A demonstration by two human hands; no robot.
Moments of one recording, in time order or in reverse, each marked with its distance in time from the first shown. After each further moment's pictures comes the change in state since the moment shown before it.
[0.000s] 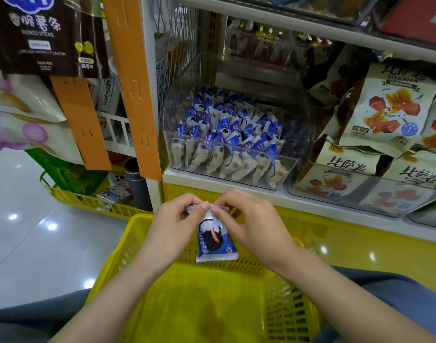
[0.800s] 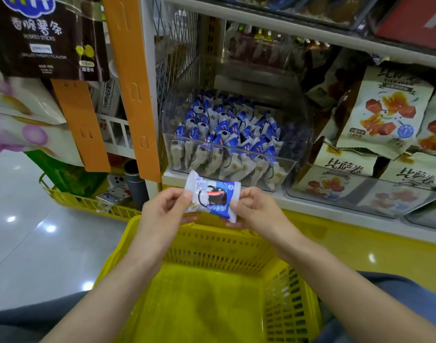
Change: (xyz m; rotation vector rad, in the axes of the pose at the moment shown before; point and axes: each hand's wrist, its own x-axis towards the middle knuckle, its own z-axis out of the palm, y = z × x) left_hand 0.005 0.002 -0.003 -0.355 0.189 -0.174; right_hand 0.010 0.010 -0.004 0.894 -0.082 0.731
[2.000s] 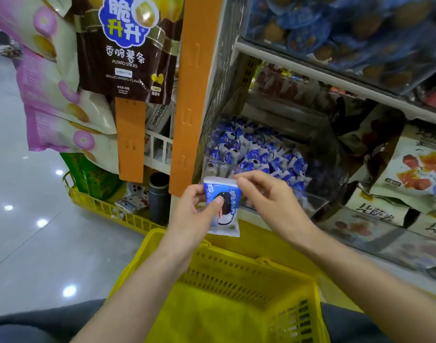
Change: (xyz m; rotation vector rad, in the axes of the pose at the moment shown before) left_hand 0.013 0.032 -0.014 -0.083 -0.010 0.024; right_hand 0.019 -0.064 0.037 -0.565 0.024 -0.457
